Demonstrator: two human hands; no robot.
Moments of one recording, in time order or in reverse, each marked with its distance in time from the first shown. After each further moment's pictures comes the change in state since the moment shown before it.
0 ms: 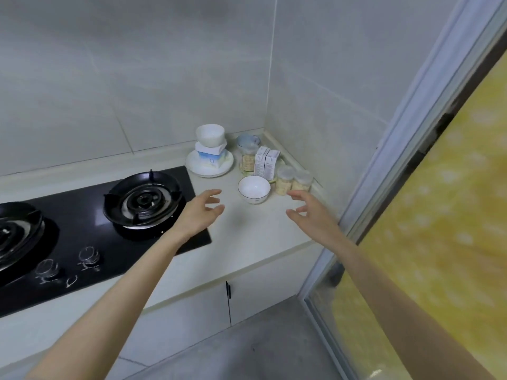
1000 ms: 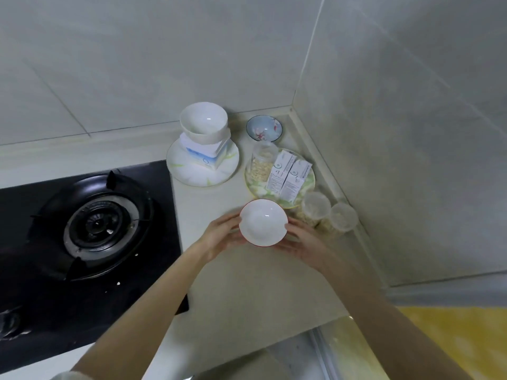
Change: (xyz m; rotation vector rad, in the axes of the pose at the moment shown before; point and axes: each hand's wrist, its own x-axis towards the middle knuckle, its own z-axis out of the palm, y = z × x) left_hand 0.251 -0.088 0.100 -0.879 -0.200 -0.569; right_hand 0.270 0.123 0.089 0.810 -0.272 0.773
